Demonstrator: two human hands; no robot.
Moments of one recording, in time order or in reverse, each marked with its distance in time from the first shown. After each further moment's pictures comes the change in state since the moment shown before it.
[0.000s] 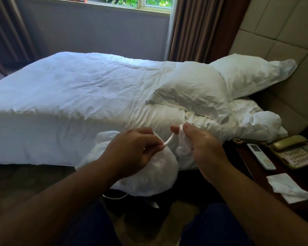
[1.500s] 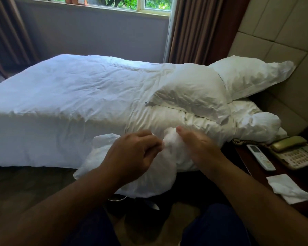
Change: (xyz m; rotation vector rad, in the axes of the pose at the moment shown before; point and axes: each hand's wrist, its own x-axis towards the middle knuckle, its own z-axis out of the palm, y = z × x) left_hand -0.006 0.010 0.001 0.005 0.078 -0.031; right_hand -0.002 -0.010 0.004 -0.156 -0.120 0.007
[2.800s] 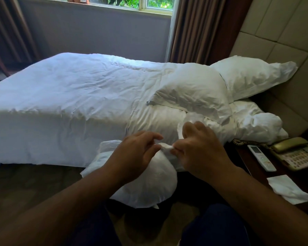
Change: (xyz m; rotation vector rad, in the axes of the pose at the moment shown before) left_hand -0.006 -0.008 0.013 -0.109 -0.032 -0.169; right_hand 0.008 0.017 -0.013 -1.431 0.141 -0.752
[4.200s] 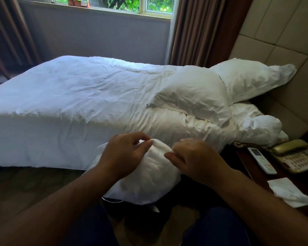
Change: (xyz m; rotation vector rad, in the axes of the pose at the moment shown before) left_hand 0.004 -0.013 -0.008 0.018 0.099 -0.262; right_hand -0.002 0.003 0.012 0.364 0.004 -0.089
